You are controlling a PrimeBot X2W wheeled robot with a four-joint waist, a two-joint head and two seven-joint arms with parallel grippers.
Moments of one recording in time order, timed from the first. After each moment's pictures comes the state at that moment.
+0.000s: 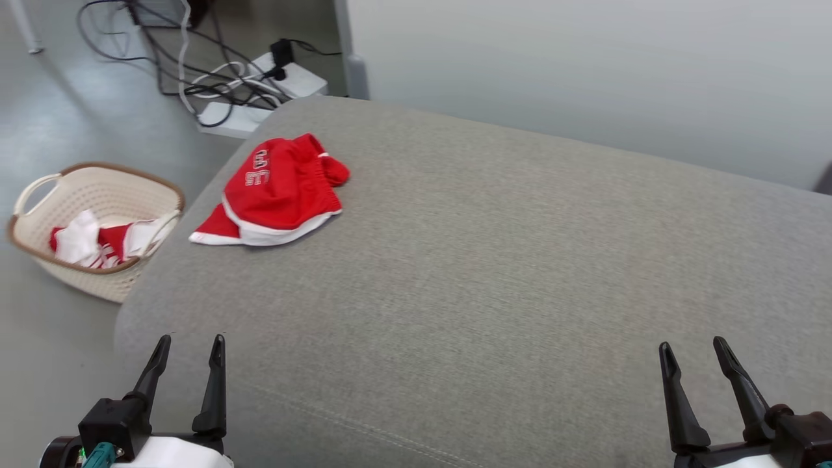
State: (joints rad) left arm 0.06 0.21 -0.09 0.12 -0.29 0.05 -0.20; right arm 0.15 -0.04 0.00 -0.04 0.15 0.13 -0.18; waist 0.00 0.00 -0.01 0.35
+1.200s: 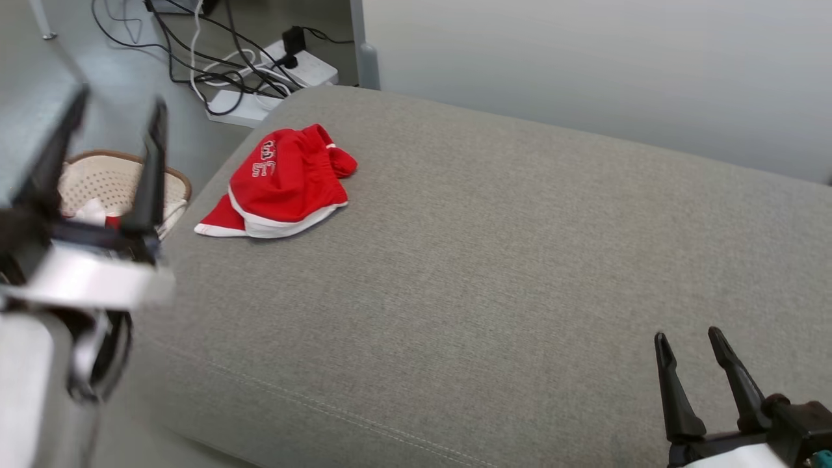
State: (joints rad) left arm -0.35 0.35 -0.09 -0.10 -0.27 0.01 -0.11; right arm 0.13 -0.04 0.02 -0.03 0.17 0.13 -0.18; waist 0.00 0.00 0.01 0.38
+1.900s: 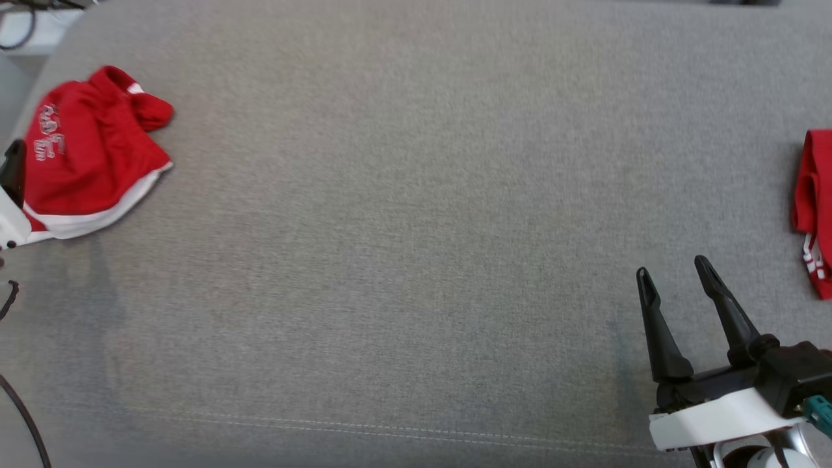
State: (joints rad) left arm -0.83 0.47 -0.01 0.88 -0.49 -0.10 0.25; right arm -0.01 -0.06 0.07 -0.09 0.11 0.13 -0.15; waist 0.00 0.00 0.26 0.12
